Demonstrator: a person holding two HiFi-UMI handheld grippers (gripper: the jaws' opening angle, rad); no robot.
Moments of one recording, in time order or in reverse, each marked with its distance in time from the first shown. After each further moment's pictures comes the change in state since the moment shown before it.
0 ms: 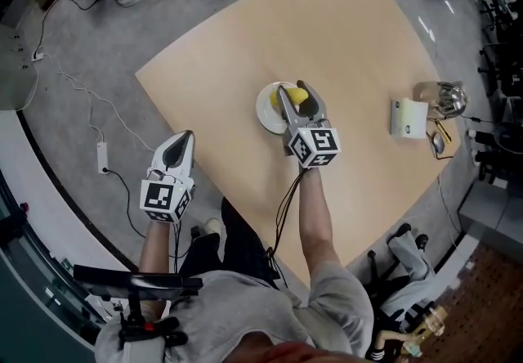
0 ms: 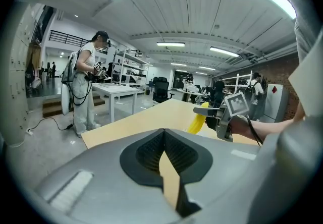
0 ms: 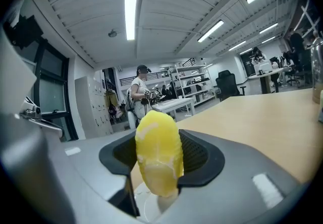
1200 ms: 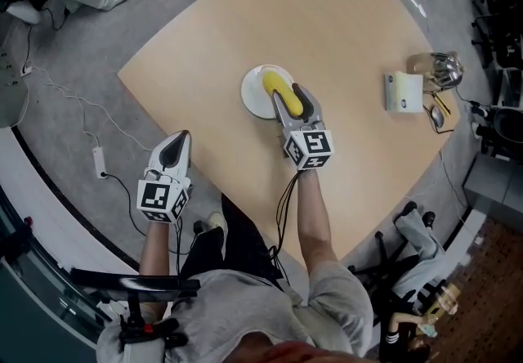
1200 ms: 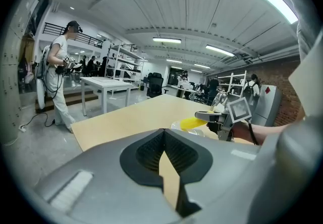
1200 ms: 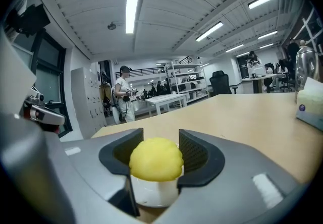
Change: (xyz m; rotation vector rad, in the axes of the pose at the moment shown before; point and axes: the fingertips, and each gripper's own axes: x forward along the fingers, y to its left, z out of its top) left arm 0.006 -0.020 -0.022 -0.009 0.042 -0.073; right arm -0.043 -0.013 -0.041 -0.043 0.048 -0.080
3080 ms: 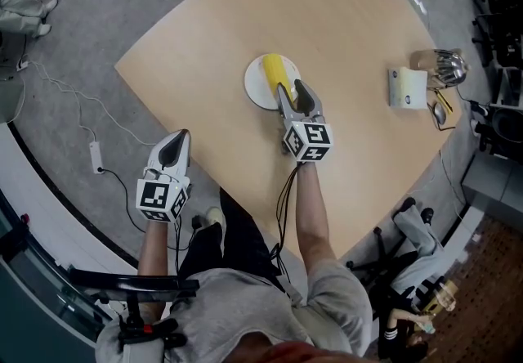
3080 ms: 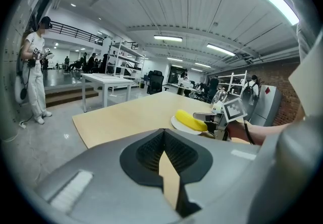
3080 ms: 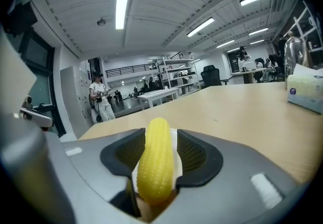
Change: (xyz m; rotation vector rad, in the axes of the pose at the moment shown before) left arm -0.007 -0.001 -0.020 -0.015 0.021 -0.003; right arm 0.003 -0.016 -0.029 0.064 0.047 -0.086
